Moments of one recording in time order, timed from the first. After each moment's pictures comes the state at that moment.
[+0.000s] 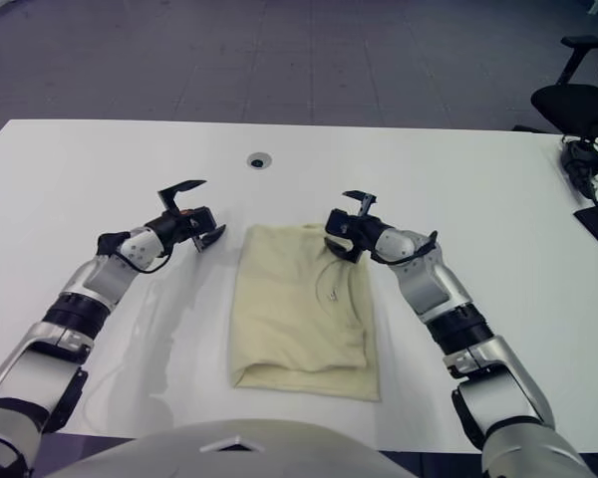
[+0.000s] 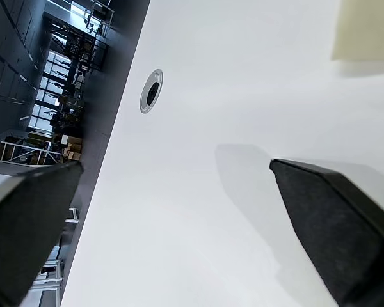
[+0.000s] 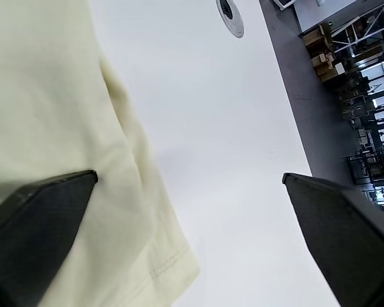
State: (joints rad) left arm -0.50 0.53 -0.35 0.62 0.46 -0.33 -0.34; right arm -0.43 -0.52 0.40 0.26 -0.32 0.15 0.50
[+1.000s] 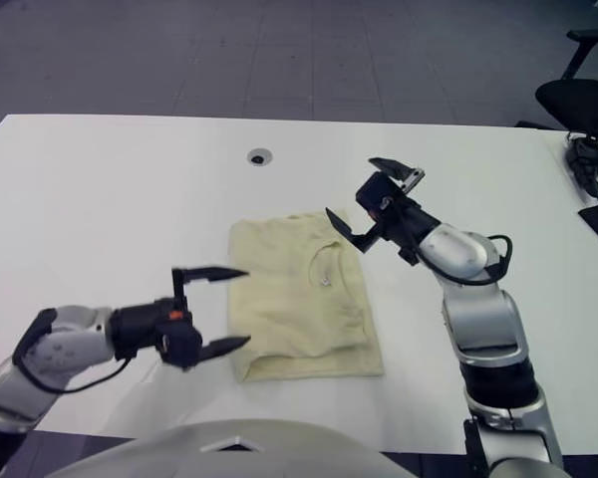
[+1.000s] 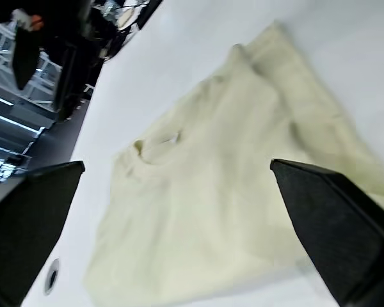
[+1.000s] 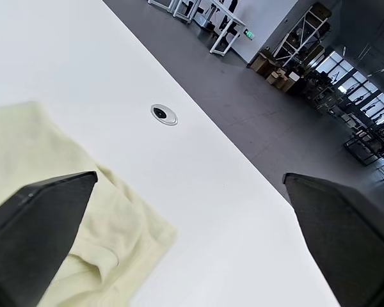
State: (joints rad) left arm 0.25 0.88 -0.23 -0.58 0.06 -0.35 -0.83; right arm -0.15 -0.55 0.03 -0.52 -0.03 0.56 0.59
